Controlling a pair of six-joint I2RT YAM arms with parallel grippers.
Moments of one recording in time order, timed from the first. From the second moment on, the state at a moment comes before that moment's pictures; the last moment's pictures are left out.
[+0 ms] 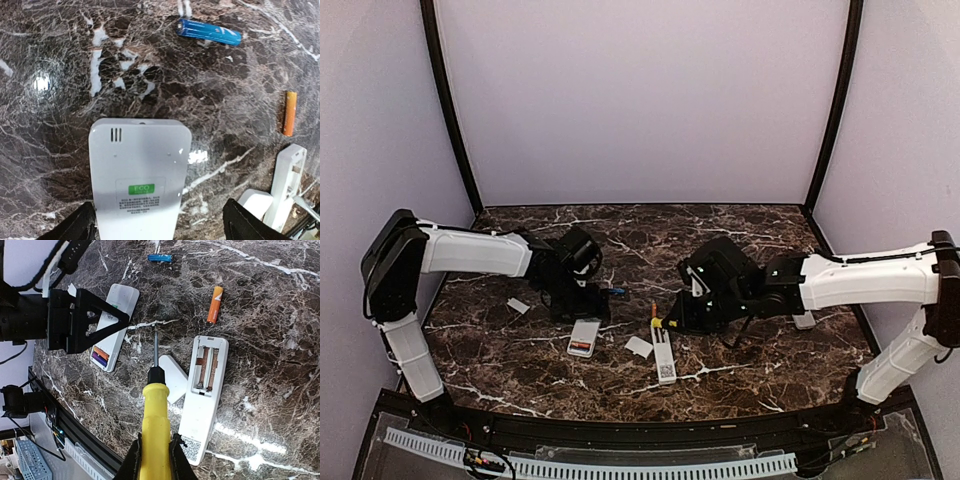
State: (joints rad) left arm -0.75 1.82 1.17 -0.60 0.07 -0.75; right arm 1.06 1.48 0.99 -0.36 -0.06 0.91
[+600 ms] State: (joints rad) left arm -0.59 1.71 1.10 -0.62 0.33 -0.44; right arm 1.17 1.69 1.15 -0.31 -0.14 1.01
